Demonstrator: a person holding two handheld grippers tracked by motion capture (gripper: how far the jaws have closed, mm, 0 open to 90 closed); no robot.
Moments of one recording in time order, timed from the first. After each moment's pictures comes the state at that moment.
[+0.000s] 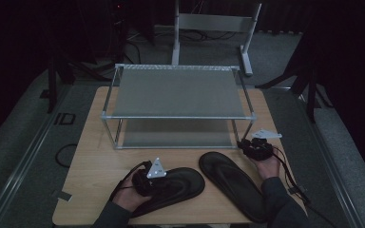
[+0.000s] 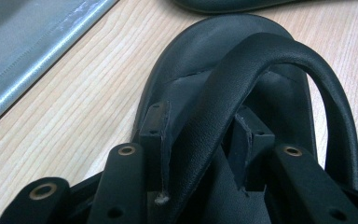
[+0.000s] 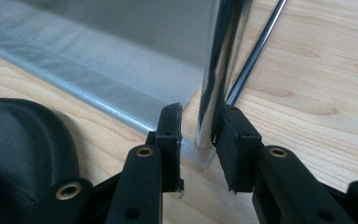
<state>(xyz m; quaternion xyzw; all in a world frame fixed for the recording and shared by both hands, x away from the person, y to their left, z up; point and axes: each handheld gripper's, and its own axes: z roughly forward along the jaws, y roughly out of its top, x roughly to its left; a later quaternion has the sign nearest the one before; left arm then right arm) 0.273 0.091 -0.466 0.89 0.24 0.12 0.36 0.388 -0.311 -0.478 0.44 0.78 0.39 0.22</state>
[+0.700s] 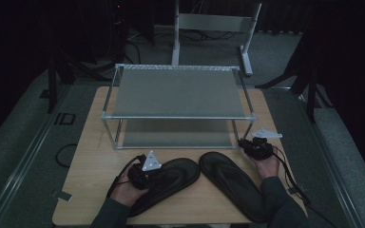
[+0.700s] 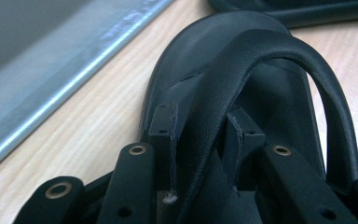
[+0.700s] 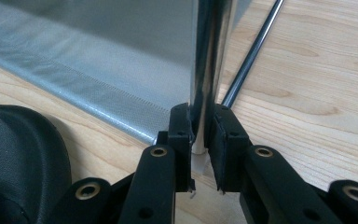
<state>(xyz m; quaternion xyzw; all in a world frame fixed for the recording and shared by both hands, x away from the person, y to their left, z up) 0.288 0.105 -0.456 0.87 0.29 0.15 0.36 0.392 -0.313 -0.482 0.45 0.77 0.40 0.22</state>
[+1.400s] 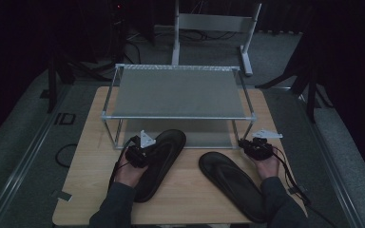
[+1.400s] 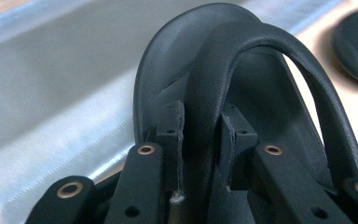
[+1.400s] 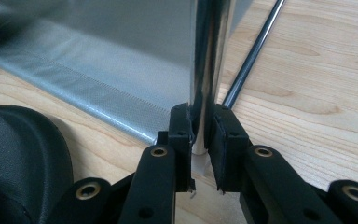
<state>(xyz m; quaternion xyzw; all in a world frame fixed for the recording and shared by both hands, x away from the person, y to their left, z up) 0.341 0.112 -0.451 0.82 0.40 0.22 0.35 0.391 -0.314 -0.482 0.45 0.77 0.40 0.21</state>
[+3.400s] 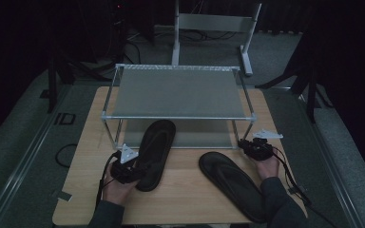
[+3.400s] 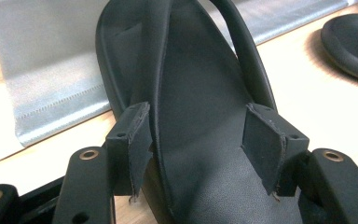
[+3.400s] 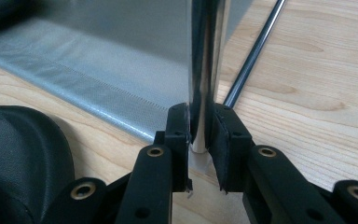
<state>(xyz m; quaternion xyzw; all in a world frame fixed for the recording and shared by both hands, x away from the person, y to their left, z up) 0.292 0.149 -0.467 0.78 0.45 0.20 0.40 0.391 -0.315 -0.484 0.45 0.77 0.40 0.21</state>
